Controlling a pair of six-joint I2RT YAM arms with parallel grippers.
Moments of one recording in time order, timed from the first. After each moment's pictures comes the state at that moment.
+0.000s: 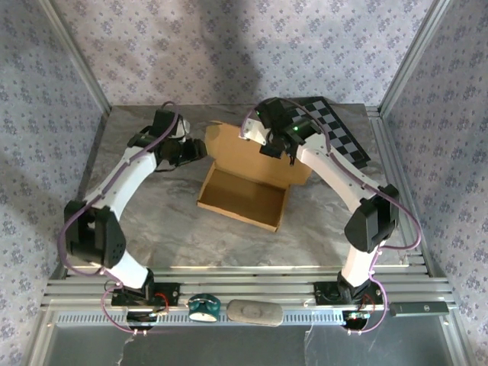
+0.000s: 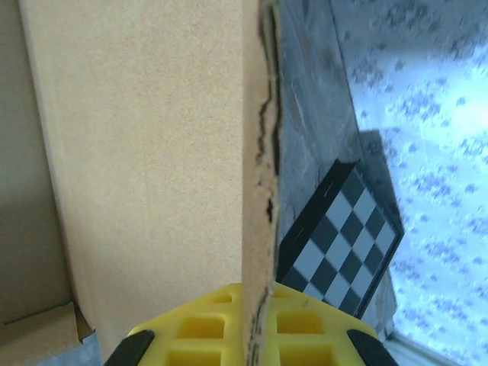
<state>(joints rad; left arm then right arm) -0.30 1.53 1.33 -0.66 0.24 -0.46 0.61 1.77 1.77 -0.87 0.26 -0.81</state>
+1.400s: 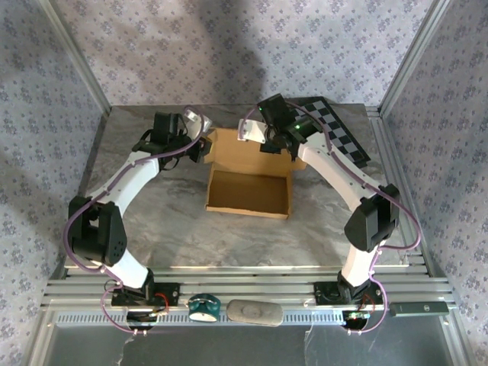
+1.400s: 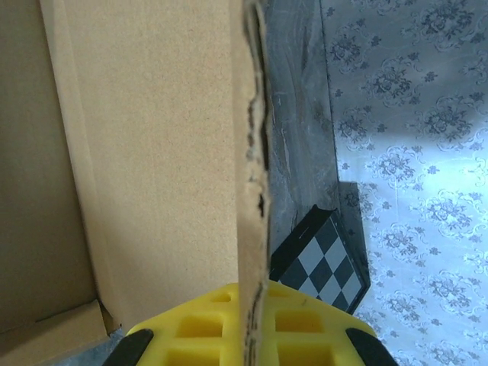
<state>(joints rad) -0.30 1.59 1.27 -0.34 0.45 0.17 0.60 1.78 1.79 -0.81 0.20 -0.96</state>
